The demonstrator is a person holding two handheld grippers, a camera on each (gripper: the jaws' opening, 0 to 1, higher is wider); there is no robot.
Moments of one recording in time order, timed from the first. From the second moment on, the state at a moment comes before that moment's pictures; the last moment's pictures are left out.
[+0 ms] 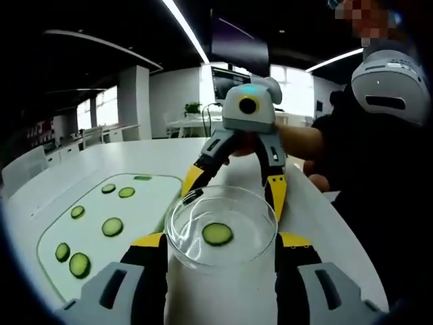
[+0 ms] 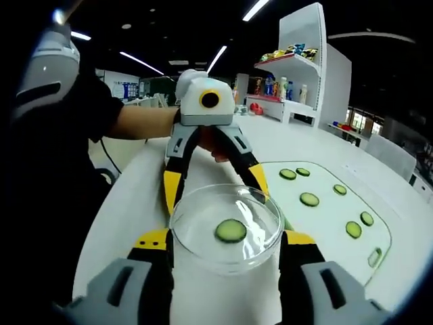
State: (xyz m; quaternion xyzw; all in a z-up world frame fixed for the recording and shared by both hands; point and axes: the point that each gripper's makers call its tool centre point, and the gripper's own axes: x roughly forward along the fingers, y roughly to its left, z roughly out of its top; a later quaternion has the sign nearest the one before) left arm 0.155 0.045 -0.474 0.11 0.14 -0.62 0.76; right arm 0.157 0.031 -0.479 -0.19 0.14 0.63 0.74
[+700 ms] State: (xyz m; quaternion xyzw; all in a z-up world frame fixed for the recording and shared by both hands) left arm 0.155 0.045 -0.482 0.10 0.15 -0.62 0.76; right arm 0.159 0.032 -0.494 -0.18 0.16 0.63 0.74
